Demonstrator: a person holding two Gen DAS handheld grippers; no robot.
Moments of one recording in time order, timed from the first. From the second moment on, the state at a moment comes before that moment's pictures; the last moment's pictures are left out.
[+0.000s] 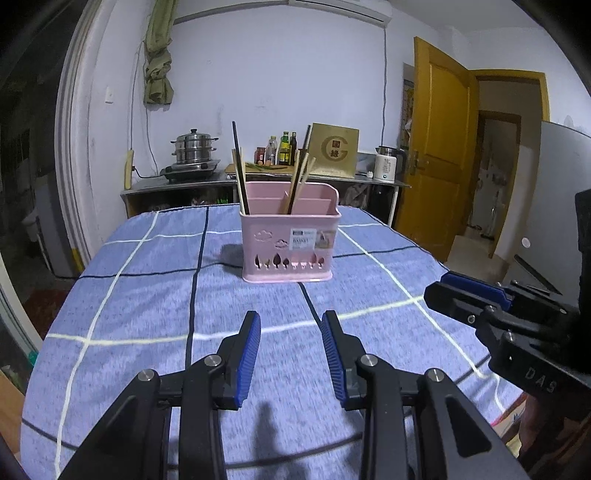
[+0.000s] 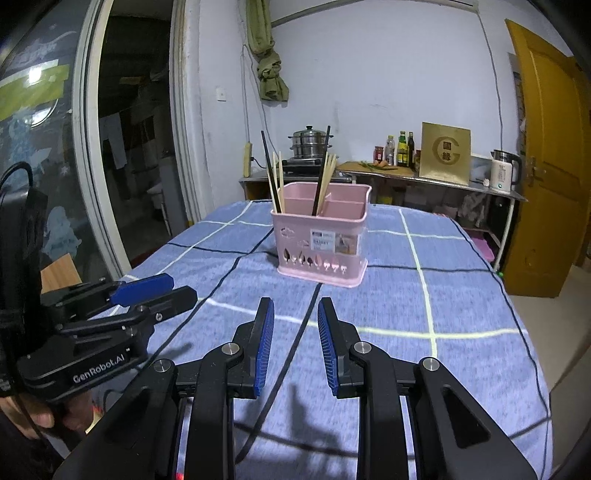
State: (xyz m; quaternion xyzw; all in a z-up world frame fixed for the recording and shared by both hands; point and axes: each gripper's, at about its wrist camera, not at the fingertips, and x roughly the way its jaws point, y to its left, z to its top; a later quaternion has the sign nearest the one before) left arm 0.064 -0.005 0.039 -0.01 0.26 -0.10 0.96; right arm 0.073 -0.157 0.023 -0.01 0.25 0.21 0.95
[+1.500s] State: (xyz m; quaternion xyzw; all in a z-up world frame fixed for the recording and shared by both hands) left arm 0.043 -0.006 0.022 -0.01 0.26 -0.08 0.96; right arm 0.055 -0.157 0.006 -0.01 0.25 0.20 0.95
